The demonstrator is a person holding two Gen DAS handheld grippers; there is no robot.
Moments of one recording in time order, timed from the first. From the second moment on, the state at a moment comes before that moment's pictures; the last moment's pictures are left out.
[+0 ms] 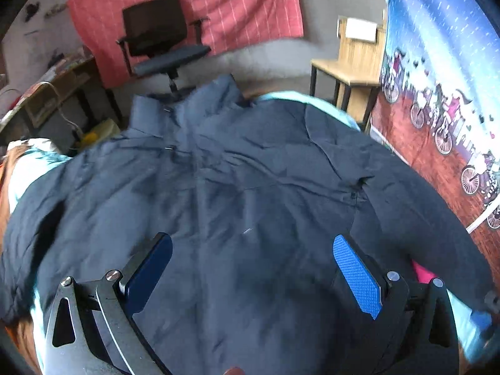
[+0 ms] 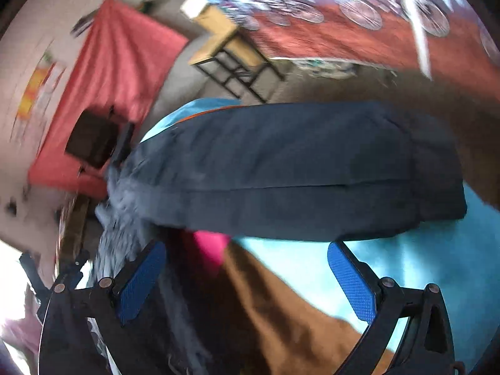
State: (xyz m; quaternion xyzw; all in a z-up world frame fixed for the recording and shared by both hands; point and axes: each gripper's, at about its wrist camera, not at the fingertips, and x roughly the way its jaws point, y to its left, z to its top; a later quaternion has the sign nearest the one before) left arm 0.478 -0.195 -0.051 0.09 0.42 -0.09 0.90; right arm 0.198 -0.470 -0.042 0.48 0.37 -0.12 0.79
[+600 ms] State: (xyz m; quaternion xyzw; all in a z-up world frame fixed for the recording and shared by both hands) left arm 0.585 -0.258 -0.138 0.09 0.50 -0.04 0.86; right arm 0.168 -0.543 -0.060 0.60 0.30 -0.23 0.70
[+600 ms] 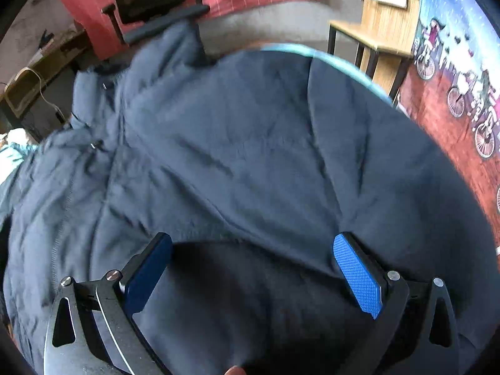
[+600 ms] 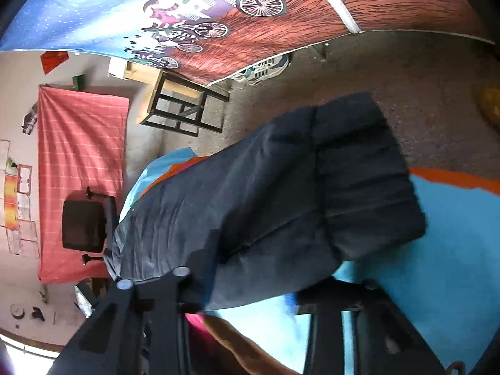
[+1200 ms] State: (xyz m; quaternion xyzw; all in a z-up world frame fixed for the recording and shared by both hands) left arm 0.446 -0.087 -0.028 0.00 0.43 -0.07 0.90; right arm 0.238 -0.419 0.150 0.21 0.14 -0.14 0.96
